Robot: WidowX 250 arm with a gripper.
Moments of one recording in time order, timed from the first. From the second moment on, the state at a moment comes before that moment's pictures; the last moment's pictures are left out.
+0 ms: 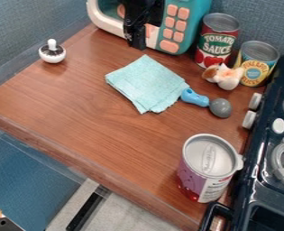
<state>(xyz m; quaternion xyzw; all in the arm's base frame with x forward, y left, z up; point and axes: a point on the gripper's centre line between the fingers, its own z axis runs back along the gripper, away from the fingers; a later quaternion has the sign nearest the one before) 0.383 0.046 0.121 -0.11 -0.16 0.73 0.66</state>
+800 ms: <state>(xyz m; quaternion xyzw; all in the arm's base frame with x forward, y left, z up) 0.387 -0.020 0.088 -0.07 -0.12 0.68 0.72</state>
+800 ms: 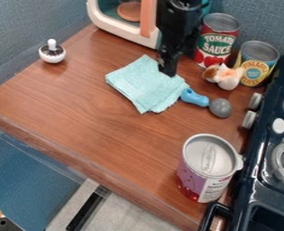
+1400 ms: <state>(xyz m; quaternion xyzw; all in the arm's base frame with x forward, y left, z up) 0.397 -0.044 0.031 -0.05 -0.09 0.67 0.74</state>
